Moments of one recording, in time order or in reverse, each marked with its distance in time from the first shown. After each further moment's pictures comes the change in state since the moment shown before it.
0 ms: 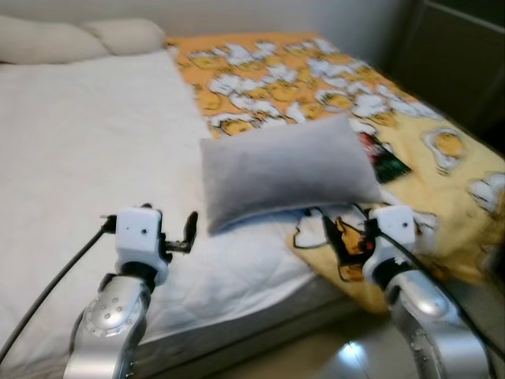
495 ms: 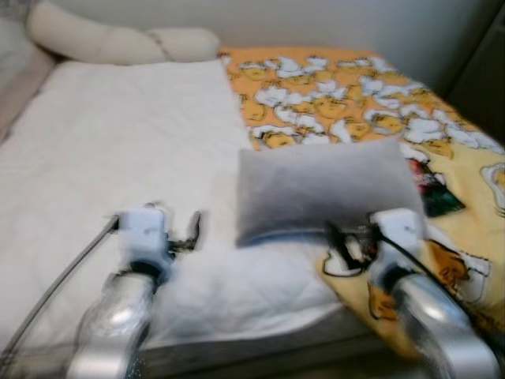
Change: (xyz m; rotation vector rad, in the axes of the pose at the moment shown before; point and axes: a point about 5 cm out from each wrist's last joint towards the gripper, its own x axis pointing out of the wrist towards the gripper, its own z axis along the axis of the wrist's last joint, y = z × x) left arm 0.002 -0.009 0.001 -0.005 -0.008 -0.036; right arm -0.005 -0.005 -0.011 -0.028 0.045 0.013
